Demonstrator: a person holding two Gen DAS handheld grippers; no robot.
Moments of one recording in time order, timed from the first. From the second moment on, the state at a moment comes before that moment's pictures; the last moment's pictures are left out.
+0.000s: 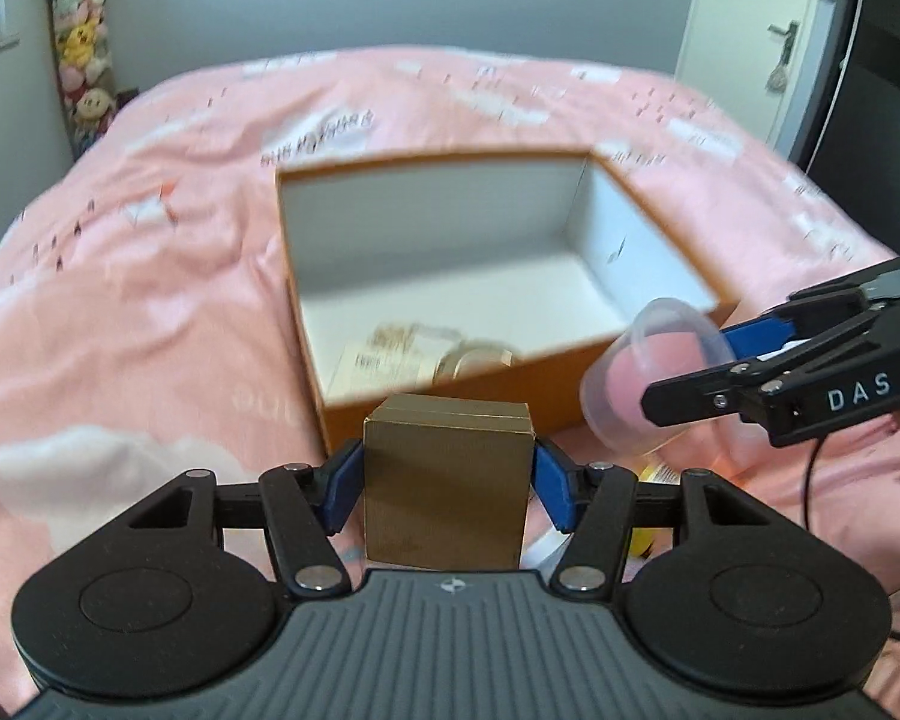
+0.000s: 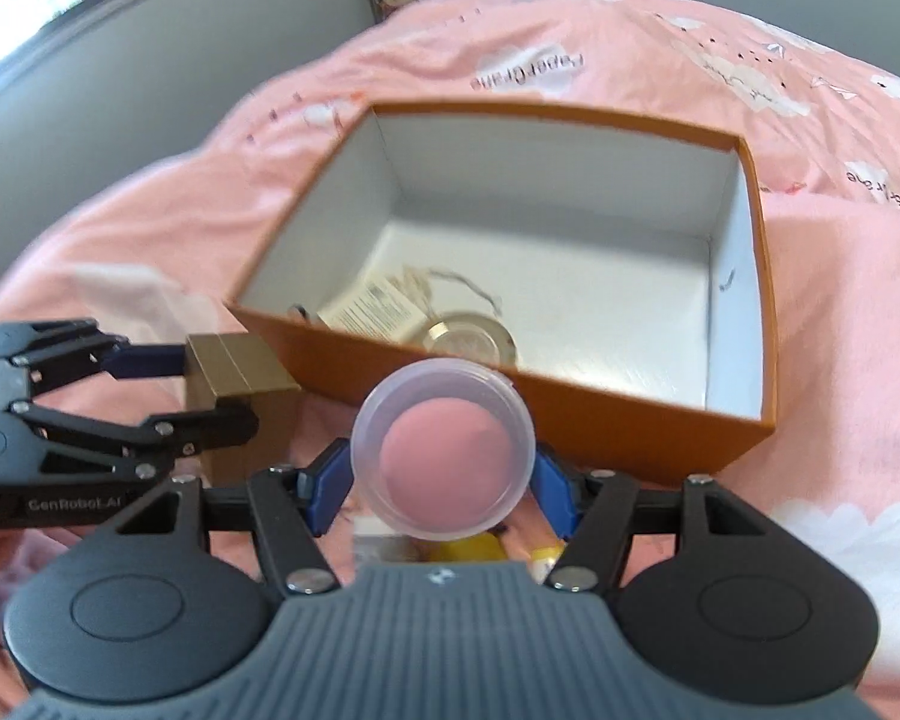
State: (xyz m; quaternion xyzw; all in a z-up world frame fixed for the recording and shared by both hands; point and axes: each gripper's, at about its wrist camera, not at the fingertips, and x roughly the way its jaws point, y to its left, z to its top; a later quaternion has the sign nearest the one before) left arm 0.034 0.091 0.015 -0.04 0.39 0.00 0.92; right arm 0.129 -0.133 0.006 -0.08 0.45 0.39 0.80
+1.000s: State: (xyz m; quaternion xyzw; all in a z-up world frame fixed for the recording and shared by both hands) left arm 0.270 0.100 -0.043 0.09 0.56 0.08 0.82; right arm 0.282 -0.078 -0.020 0.00 0.46 0.32 0.83
